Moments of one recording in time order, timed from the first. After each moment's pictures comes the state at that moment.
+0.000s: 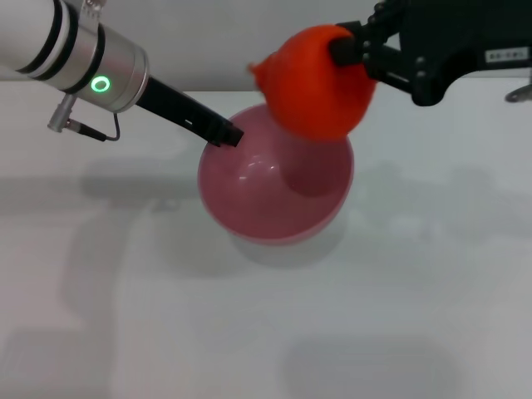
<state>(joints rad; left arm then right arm) -0.82 -2.06 1.14 1.12 2.42 1.44 -2.45 0.47 2.08 -1.11 -1.76 -1.88 -1.57 2.04</state>
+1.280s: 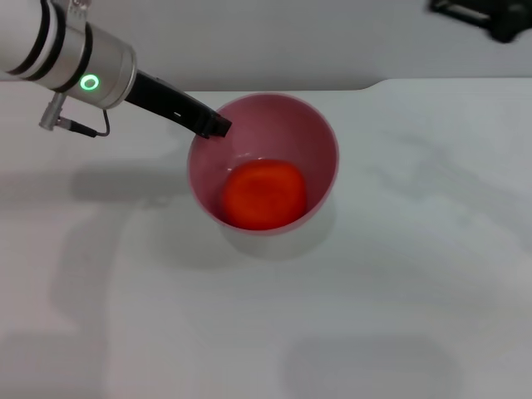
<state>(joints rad) -0.79 -2.05 1.13 1.11 2.41 1.38 -2.42 0.19 2.08 -1.16 -1.45 -1.25 -1.28 1.43</state>
